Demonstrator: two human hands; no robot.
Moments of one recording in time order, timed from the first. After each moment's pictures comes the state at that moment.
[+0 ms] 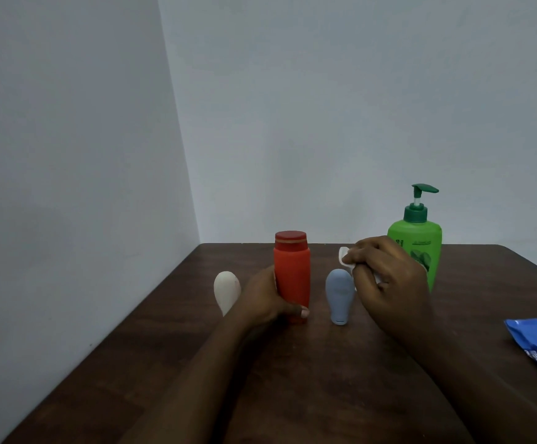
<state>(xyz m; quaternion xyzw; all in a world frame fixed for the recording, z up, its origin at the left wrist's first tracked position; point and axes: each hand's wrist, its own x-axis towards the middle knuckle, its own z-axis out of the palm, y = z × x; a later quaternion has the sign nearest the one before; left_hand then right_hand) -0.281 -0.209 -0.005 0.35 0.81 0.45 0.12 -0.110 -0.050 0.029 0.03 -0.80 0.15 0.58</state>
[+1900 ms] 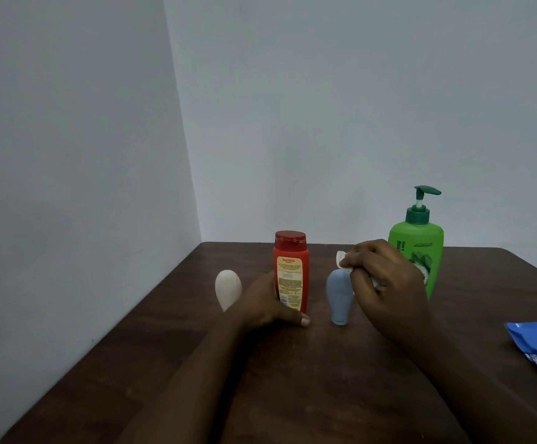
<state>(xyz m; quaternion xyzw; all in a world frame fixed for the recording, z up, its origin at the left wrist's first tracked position) -0.291 -0.208 -0.015 0.35 0.82 0.42 0.18 -0.109 -0.052 0.026 0.06 -0.81 0.15 0.56</state>
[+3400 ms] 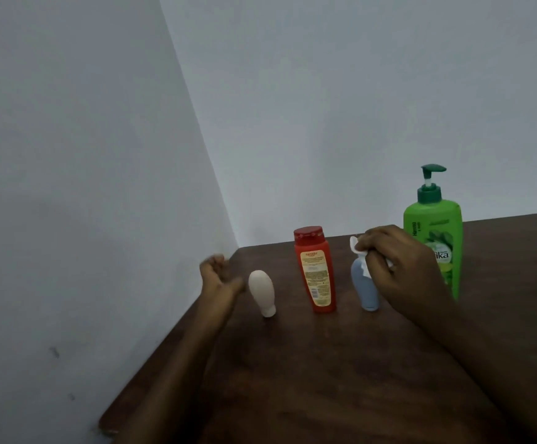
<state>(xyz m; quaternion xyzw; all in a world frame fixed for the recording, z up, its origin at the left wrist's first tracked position) -0.281 -0.312 0.021 0.15 0.76 0.63 -0.08 -0.109 -0.053 0.023 0.06 -0.80 0.21 0.57</state>
